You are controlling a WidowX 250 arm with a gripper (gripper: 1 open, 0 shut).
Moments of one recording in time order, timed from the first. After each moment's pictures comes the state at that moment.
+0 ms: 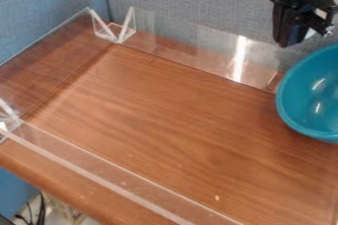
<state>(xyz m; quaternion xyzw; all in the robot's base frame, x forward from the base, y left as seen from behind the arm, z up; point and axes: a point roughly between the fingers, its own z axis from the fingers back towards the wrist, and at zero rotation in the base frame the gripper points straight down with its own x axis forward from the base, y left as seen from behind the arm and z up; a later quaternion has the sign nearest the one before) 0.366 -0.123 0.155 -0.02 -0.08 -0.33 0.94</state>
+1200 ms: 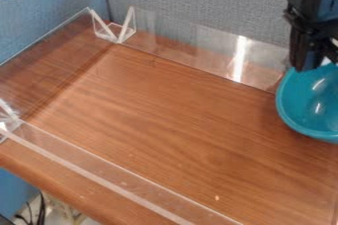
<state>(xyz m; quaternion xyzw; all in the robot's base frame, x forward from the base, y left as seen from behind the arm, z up) 0.353 -0.153 0.131 -0.03 -0.06 -0.41 0.91</state>
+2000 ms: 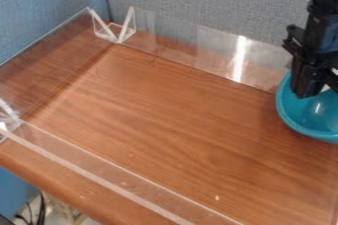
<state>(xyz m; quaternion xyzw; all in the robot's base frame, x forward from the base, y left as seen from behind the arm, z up) 0.358 -0.158 0.098 -0.03 -0.04 -0.37 0.93</state>
